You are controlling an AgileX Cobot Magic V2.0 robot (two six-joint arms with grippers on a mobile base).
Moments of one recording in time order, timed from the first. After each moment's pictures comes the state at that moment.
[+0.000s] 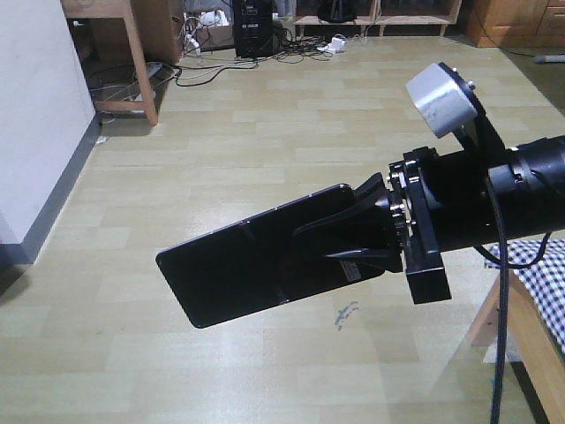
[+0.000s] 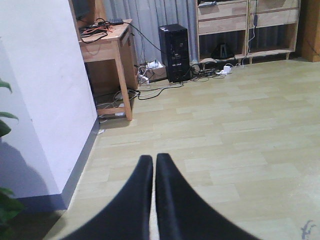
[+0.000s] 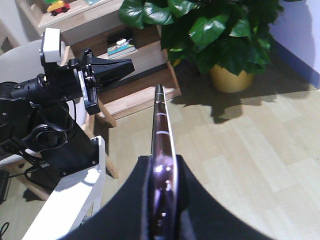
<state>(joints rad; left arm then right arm) 0.04 -0.01 0.03 -0.03 0.18 0.15 0.23 1.32 -1.05 1.23 1.21 -1.28</state>
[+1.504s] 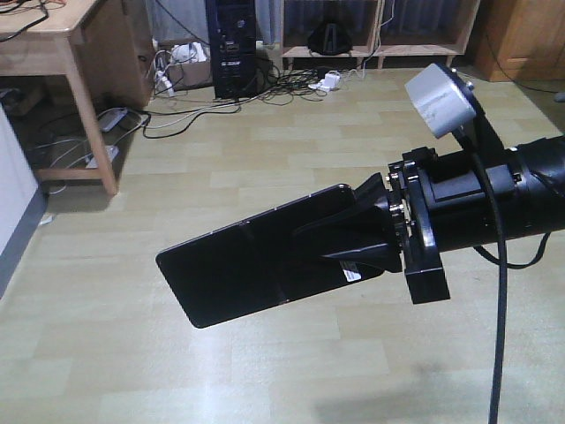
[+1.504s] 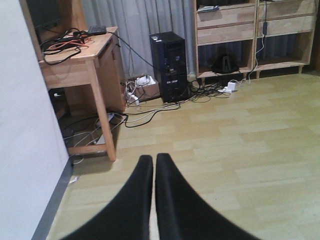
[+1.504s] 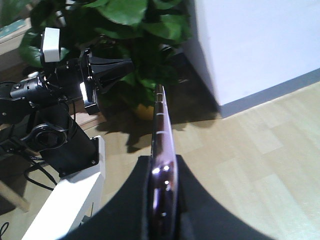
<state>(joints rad) 0.04 -0.01 0.03 -0.03 0.18 0.15 0.23 1.32 -1.05 1.23 1.21 -1.28</state>
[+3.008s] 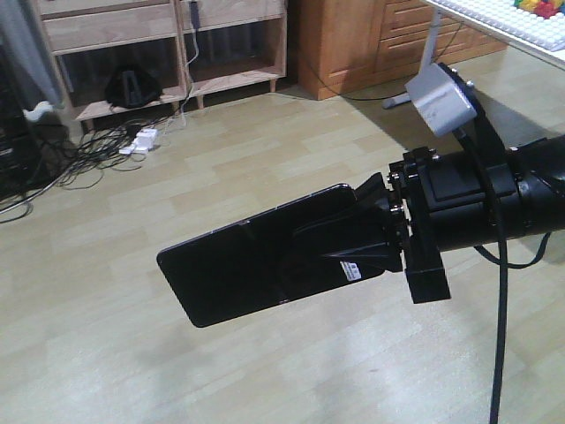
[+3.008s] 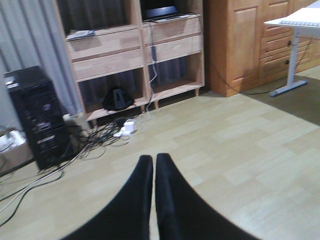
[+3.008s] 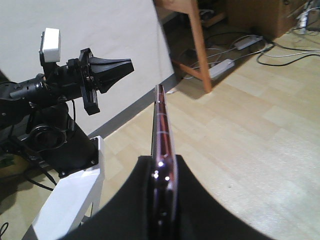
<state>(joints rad) 0.04 -0.01 0.03 -0.03 0.18 0.15 0.23 1.32 -1.05 1.23 1.21 -1.28</state>
